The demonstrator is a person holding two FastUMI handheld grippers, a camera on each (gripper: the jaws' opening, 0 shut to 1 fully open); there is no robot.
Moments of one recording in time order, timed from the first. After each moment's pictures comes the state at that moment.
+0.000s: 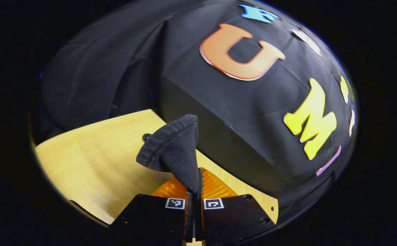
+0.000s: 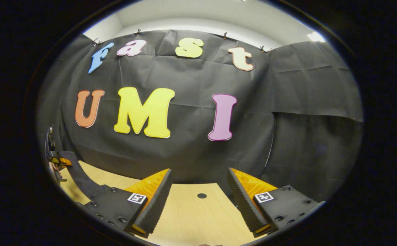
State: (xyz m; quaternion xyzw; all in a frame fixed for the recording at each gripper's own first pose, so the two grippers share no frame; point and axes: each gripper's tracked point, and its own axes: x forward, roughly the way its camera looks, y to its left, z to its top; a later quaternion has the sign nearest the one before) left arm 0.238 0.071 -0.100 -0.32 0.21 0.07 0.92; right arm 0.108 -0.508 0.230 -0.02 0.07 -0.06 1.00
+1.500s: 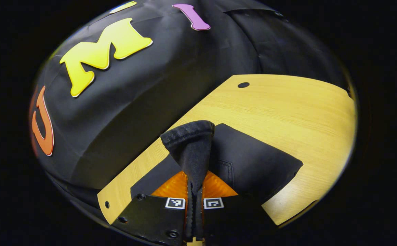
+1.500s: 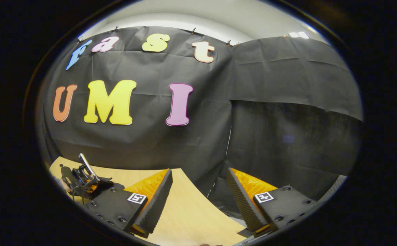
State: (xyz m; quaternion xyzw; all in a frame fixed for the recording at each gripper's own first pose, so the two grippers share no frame) left arm 0.255 -0.269 -0.202 0.31 0.24 -0.28 0.88; right arm -0.024 -0.223 0.033 -0.01 0.11 -0.20 0.97
